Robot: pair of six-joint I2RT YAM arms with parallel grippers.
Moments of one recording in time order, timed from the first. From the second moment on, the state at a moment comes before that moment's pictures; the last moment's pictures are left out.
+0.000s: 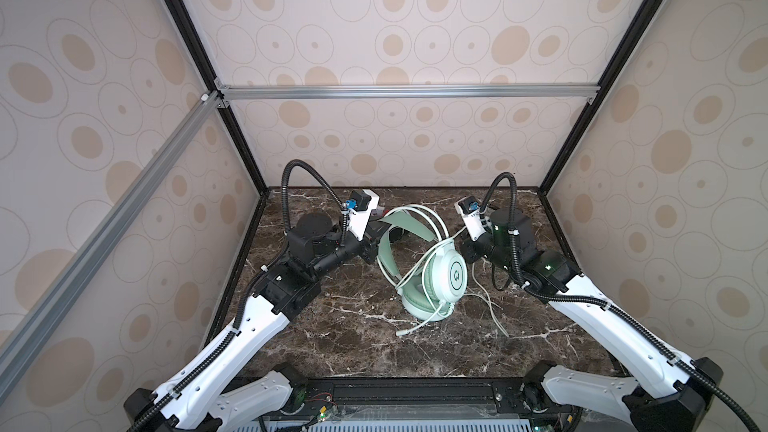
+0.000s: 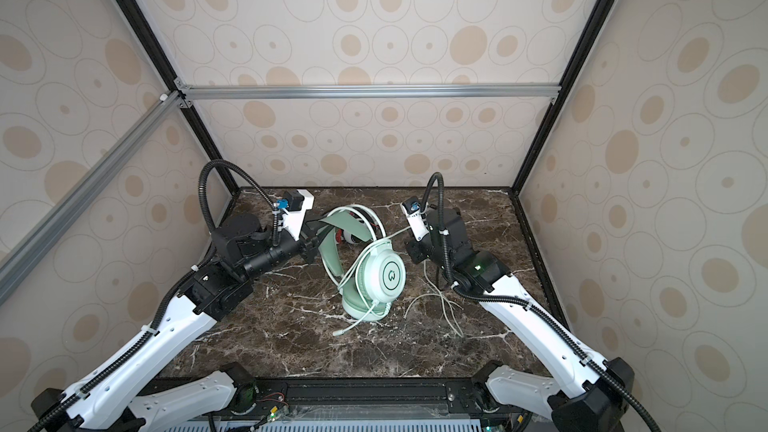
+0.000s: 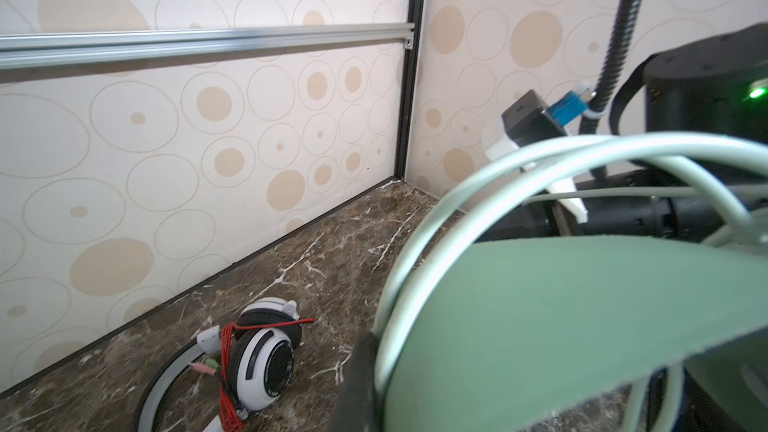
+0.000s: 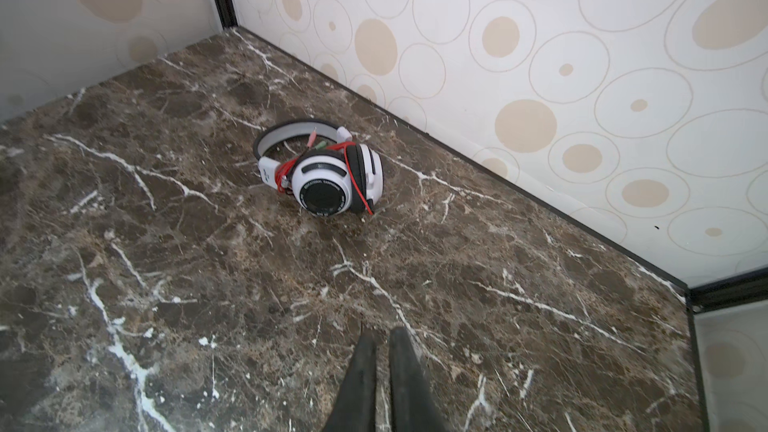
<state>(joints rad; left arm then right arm) -0.62 1.02 1.10 -0.16 0.24 -0.05 0.60 1.13 1.12 -0.44 0.12 -0.11</state>
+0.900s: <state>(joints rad) -0.62 1.08 1.19 0.04 0.22 -0.28 0.59 1.22 0.91 -0.06 -0.07 0.06</state>
